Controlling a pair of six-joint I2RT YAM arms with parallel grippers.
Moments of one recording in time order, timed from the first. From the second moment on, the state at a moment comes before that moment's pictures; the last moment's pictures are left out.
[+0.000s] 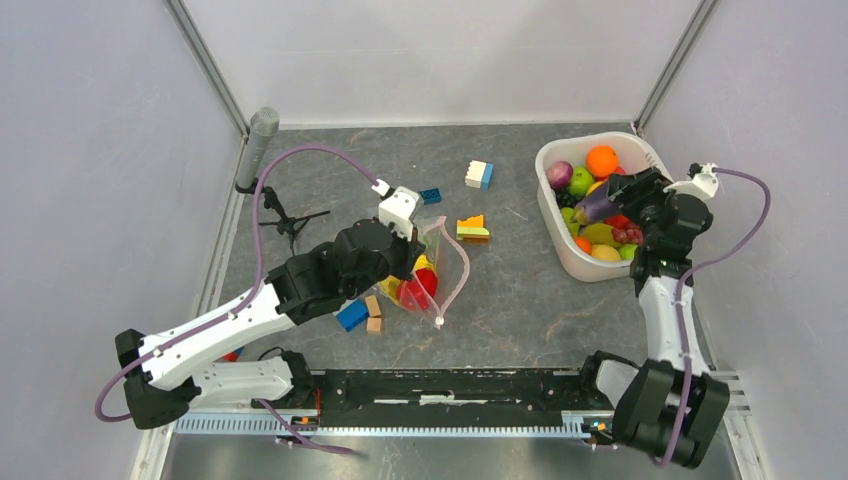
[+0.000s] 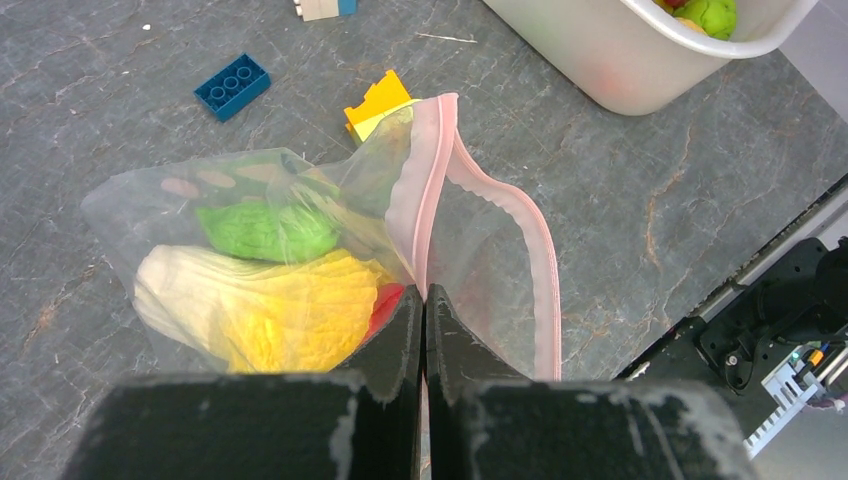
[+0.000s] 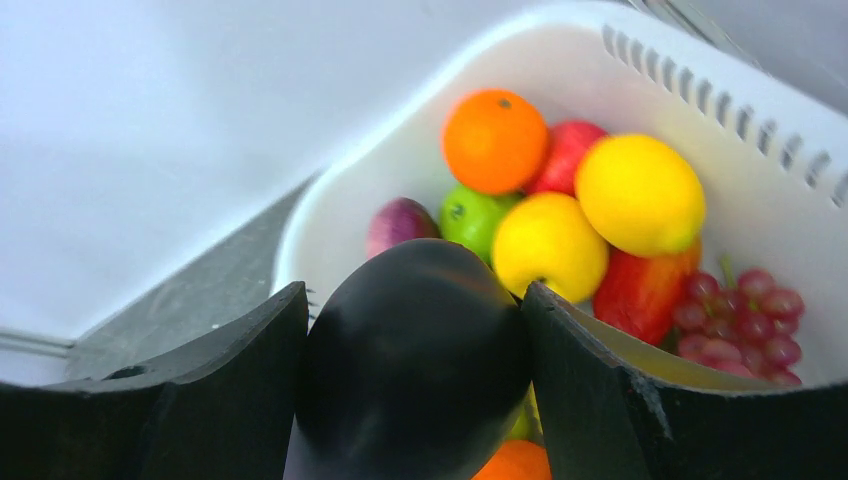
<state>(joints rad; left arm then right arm) -1.05 1.04 1.07 -0.47 -0.36 -0.32 -0.35 1.09 0.65 0.22 -0.20 0.54</state>
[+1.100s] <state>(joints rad) -1.05 1.04 1.07 -0.46 -0.34 -0.33 0.85 0.97 0.60 0.29 -0.31 0.03</state>
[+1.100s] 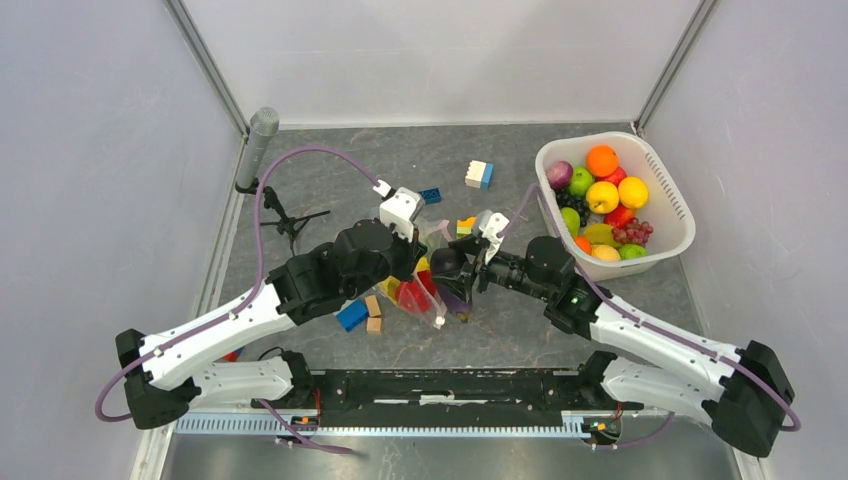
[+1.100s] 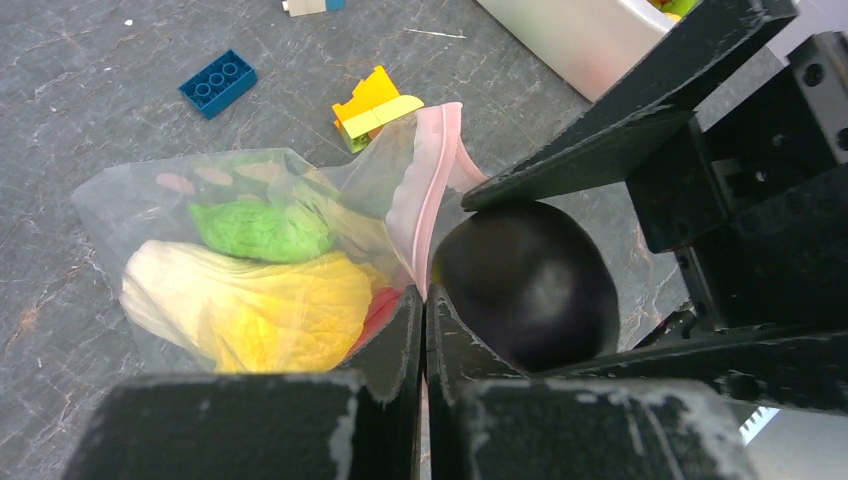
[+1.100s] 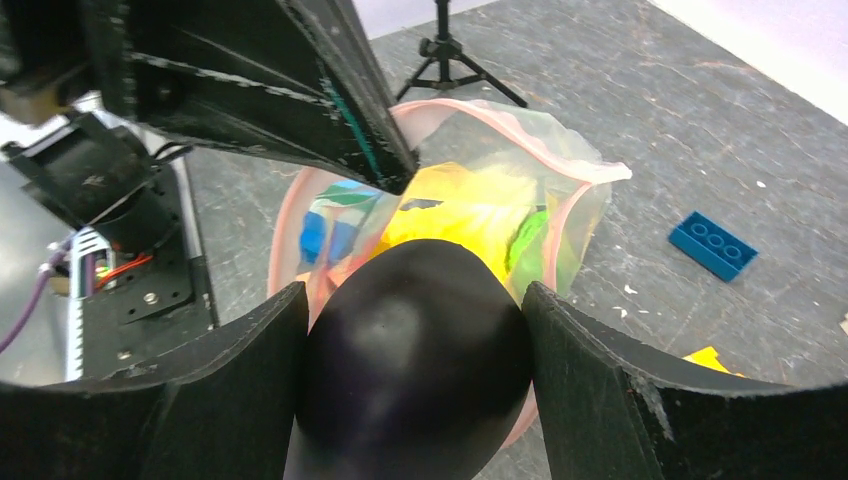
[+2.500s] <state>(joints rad) -1.04 1.03 1.06 -0.45 -0.31 -0.36 1.05 0.96 0.35 0.81 0.11 0.07</state>
